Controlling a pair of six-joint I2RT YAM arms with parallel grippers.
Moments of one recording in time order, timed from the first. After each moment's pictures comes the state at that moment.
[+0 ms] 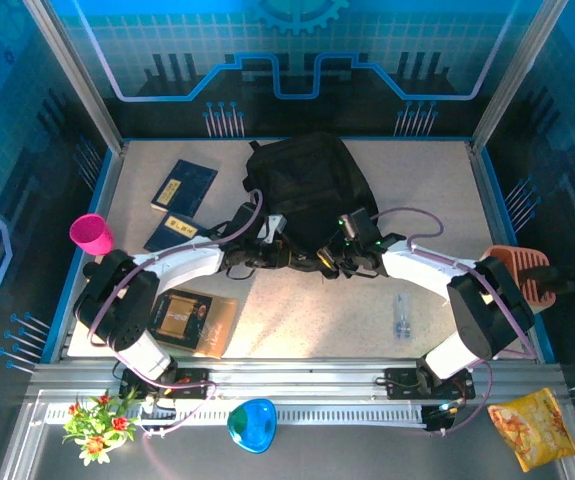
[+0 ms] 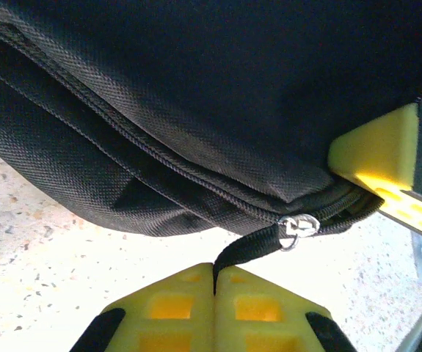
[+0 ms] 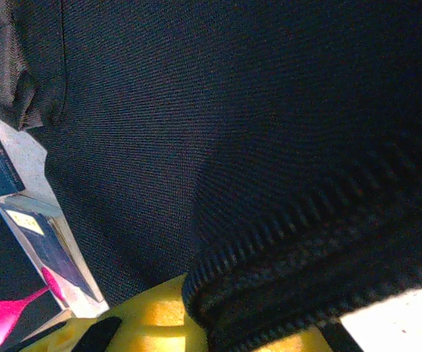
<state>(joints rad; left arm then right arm) -0.54 1.62 0.92 -0.21 0.39 -0.49 0.53 1.54 0.85 -0.25 -0.20 1.33</state>
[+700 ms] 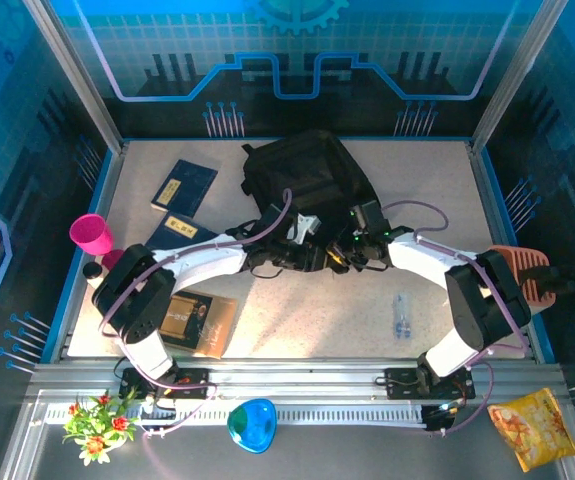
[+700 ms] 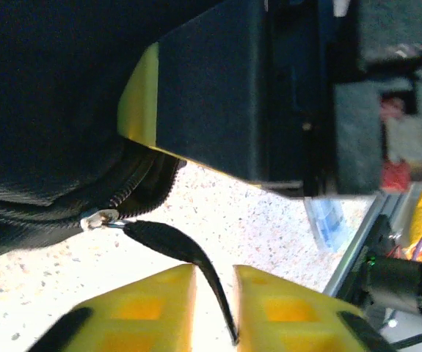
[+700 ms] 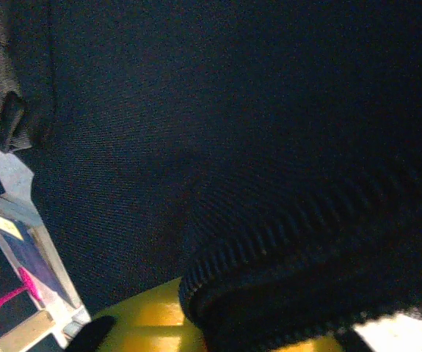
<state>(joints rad) -0.69 1.71 1.07 -0.16 0.49 -0.56 0.42 1.59 0.87 -0.27 -0.28 1.17</state>
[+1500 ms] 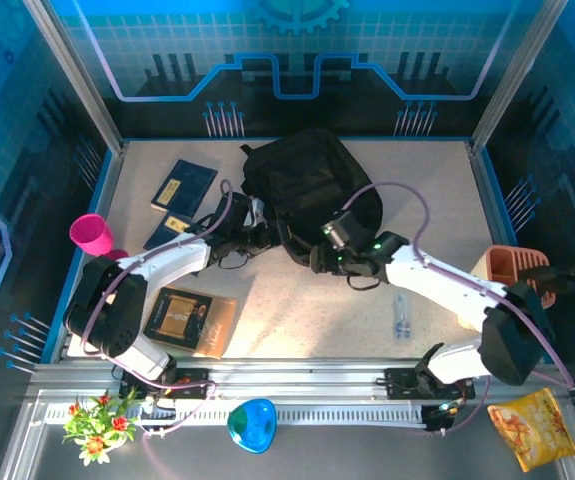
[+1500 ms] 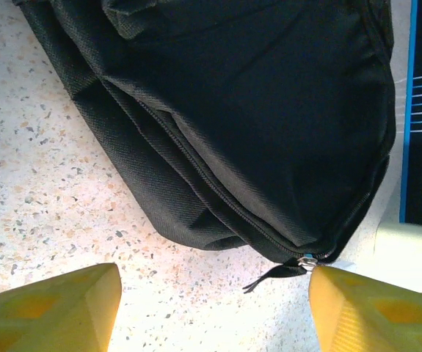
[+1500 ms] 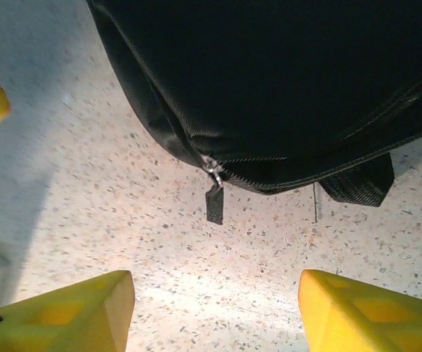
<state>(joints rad) -0.45 1.57 0.92 -0.15 0.37 -0.83 0.75 1.42 1.00 -0.64 0.12 0.71</state>
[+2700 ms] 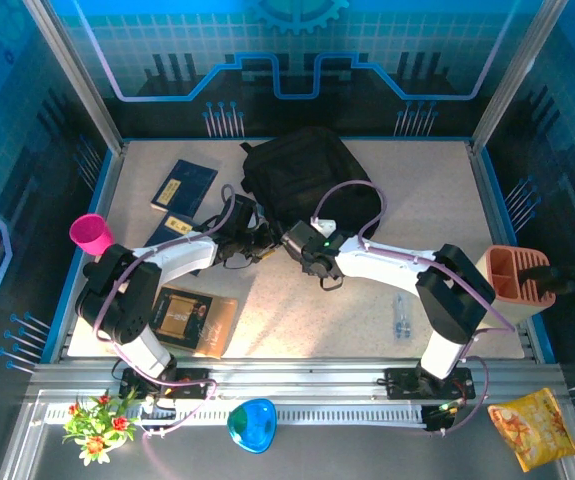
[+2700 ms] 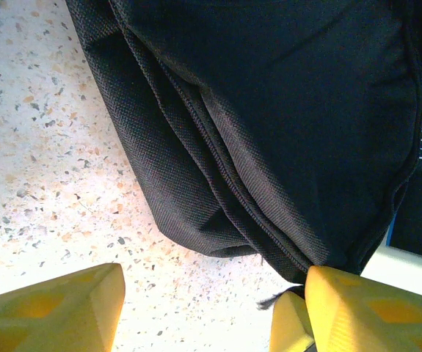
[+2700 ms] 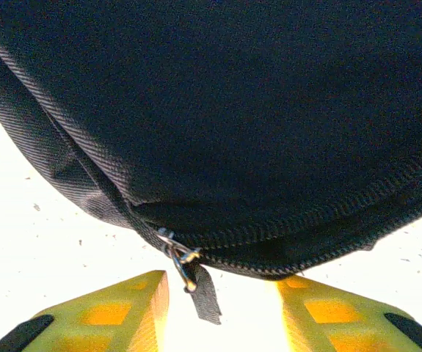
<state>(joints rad) -0.45 1.65 0.92 -0.09 0.39 -0.96 0.85 1.74 1.15 -0.66 0.41 0.85</state>
